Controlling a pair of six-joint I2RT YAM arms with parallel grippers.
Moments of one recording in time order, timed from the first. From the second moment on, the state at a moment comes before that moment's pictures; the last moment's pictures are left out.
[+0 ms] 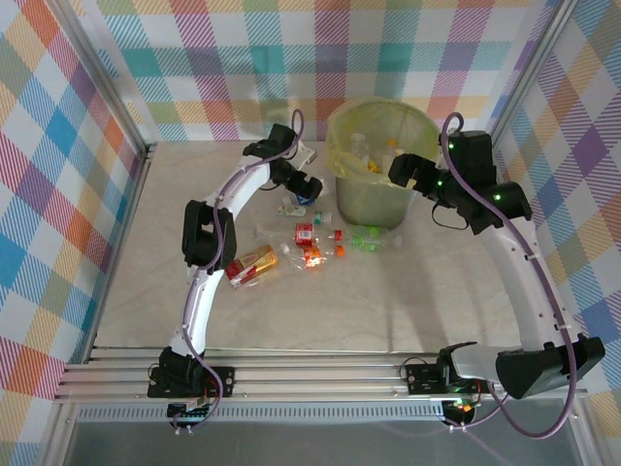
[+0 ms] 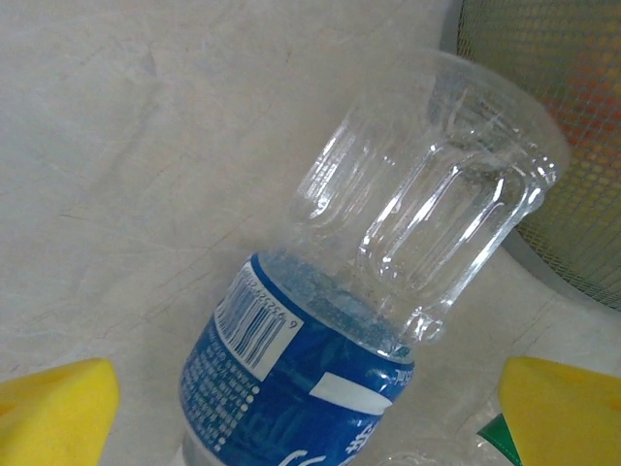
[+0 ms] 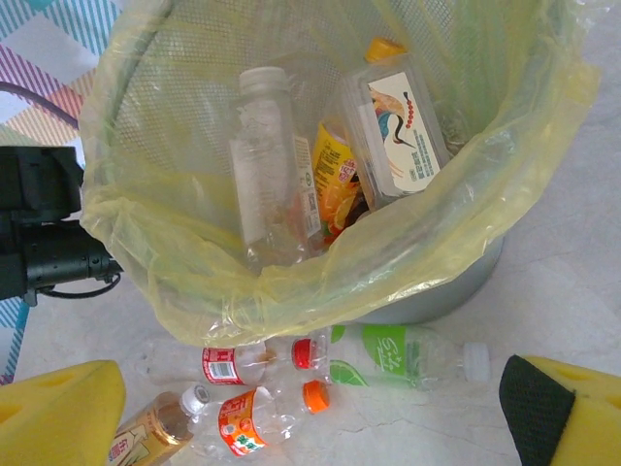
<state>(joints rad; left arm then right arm) -0.38 2.45 2.28 -0.87 0.25 0.19 0.26 1.26 1.50 -0.89 -0.08 0.52</state>
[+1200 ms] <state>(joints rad) -0.38 2.62 2.44 -0.90 0.00 0.14 0.26 1.26 1.47 -0.86 -0.08 0.53</state>
